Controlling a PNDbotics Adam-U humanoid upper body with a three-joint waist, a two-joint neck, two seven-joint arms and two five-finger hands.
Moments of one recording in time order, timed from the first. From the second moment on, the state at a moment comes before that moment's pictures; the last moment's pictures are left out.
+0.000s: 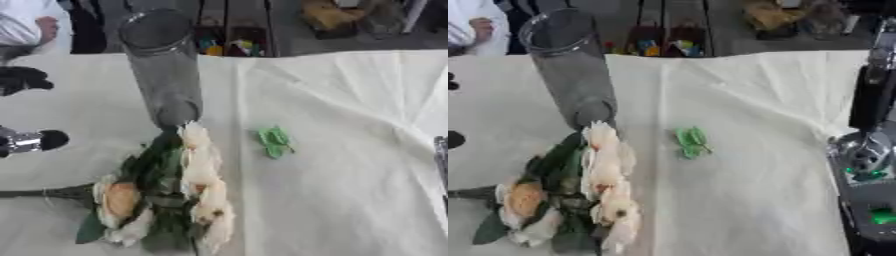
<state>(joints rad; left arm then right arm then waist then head) -0.62 0.94 -0.22 -1.83 -0.63 0.11 -0.71 -0.46 -0.34 -0.08 -1.98 0.43 -0.26 -0.54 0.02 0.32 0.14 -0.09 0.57</state>
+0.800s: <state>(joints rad) -0.59 0.96 -0.30 -1.75 -0.62 -0.02 -0.71 -0.47 -0.34 -0.07 -1.98 0.42 -0.26 -0.53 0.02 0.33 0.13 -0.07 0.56</state>
